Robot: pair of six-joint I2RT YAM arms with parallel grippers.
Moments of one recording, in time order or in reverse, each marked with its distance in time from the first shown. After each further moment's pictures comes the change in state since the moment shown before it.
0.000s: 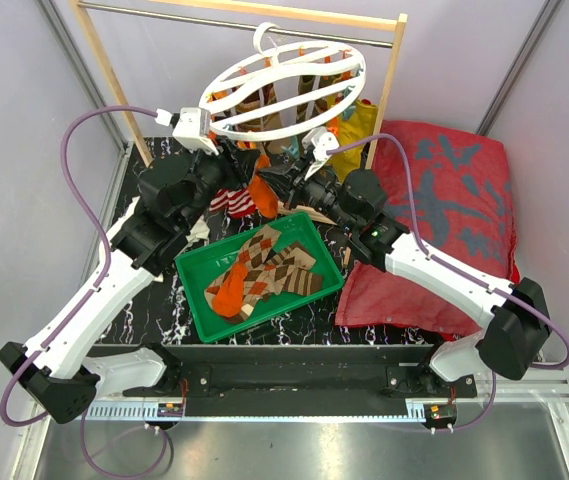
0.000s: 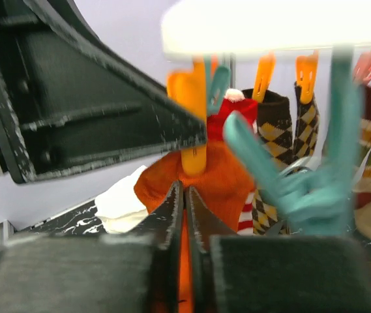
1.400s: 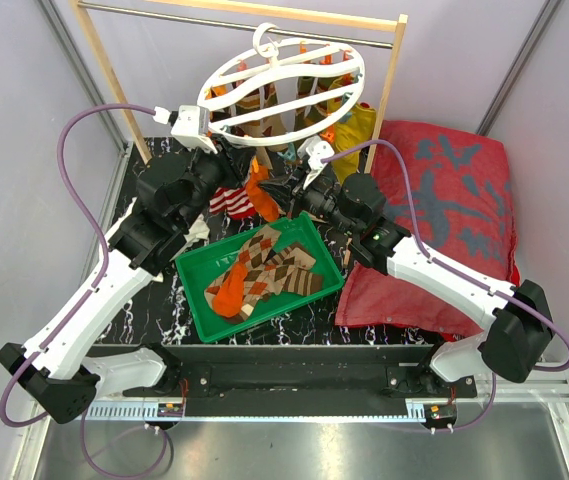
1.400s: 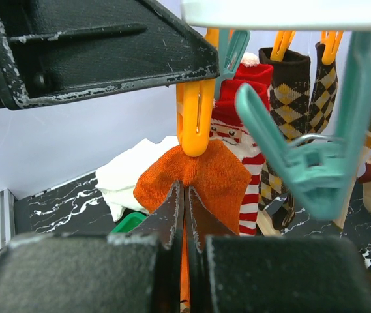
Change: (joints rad) left arm 0.000 0.000 0.017 -0.011 -0.003 0.029; right arm 0.000 -0.018 -0.039 -0.052 -0.043 -0.038
